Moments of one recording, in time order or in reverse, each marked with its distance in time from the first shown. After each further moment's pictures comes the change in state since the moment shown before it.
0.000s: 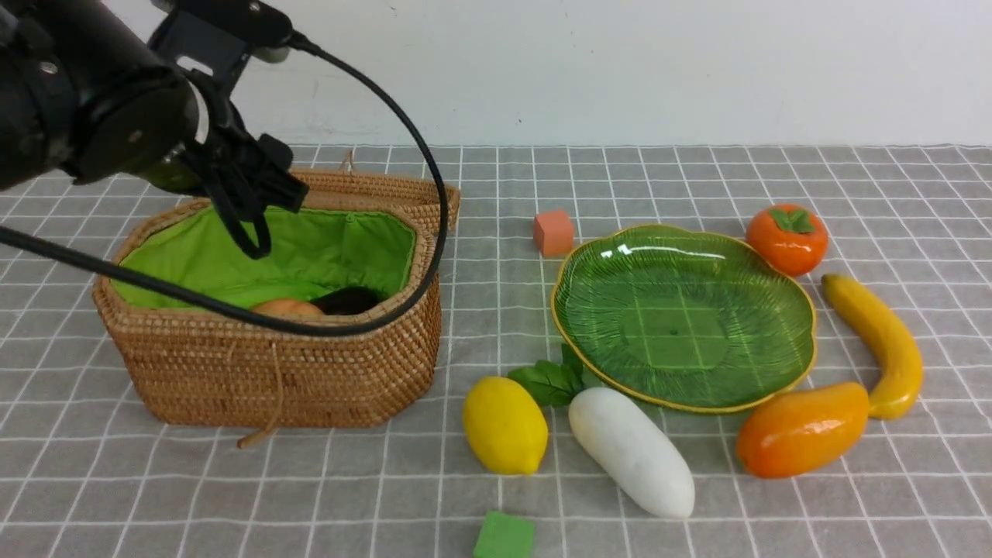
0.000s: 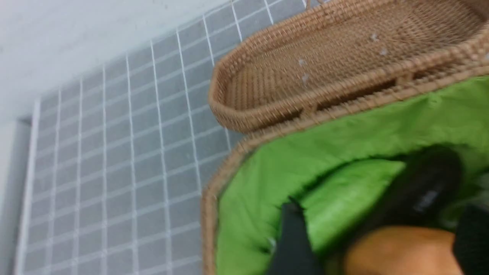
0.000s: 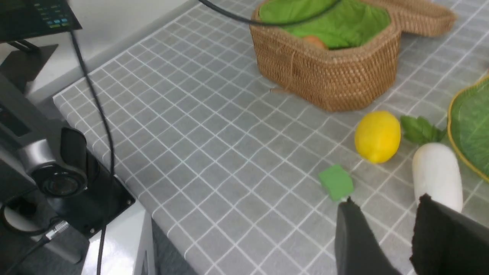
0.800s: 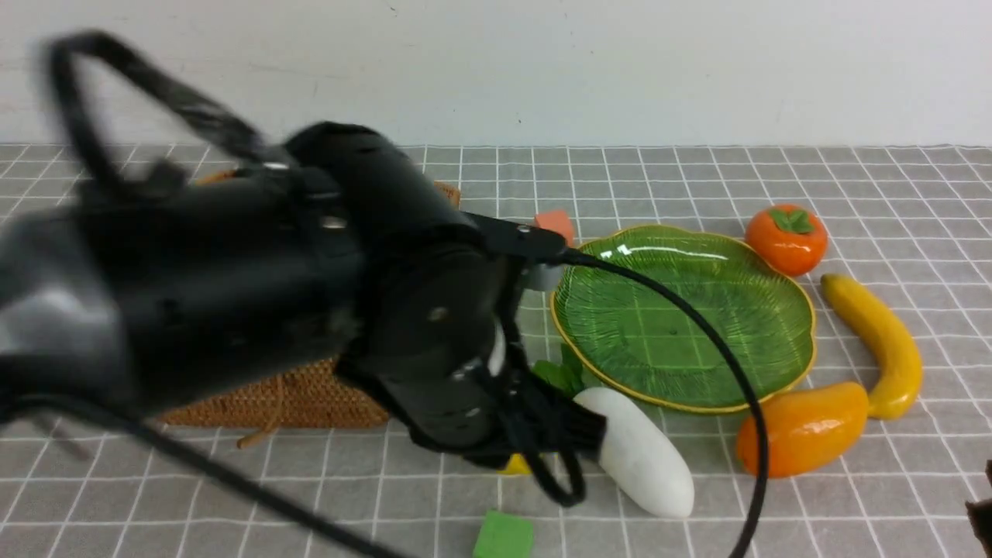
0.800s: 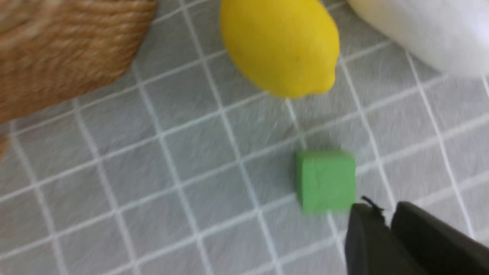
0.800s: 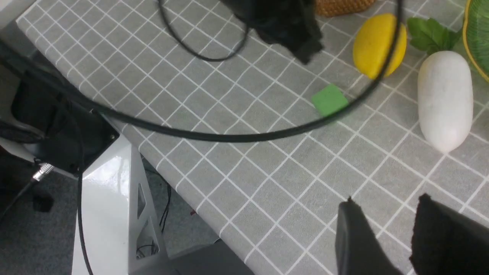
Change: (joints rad) right arm 0.000 0.188 -0.054 -0.051 0.131 0.015; left arm -0.475 0.160 -0.023 -0.392 0.242 -0.270
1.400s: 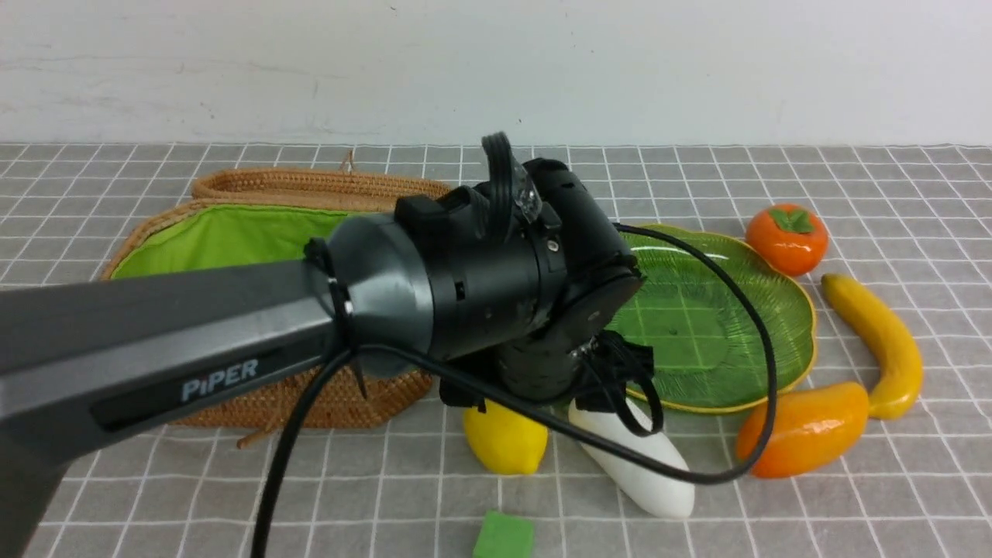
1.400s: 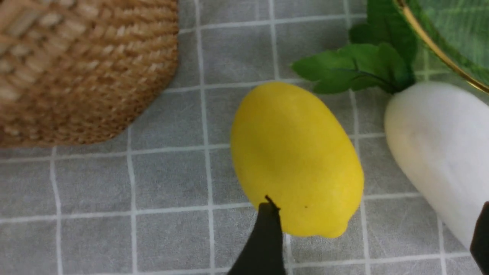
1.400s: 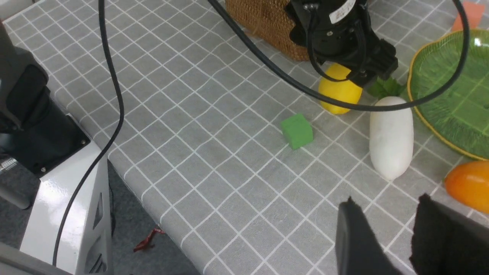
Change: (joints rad) right arm 0.000 -0.230 0.000 -0.079 0.014 -0.046; left arm 0.006 0.253 -0.202 0.171 -0.004 -0.400
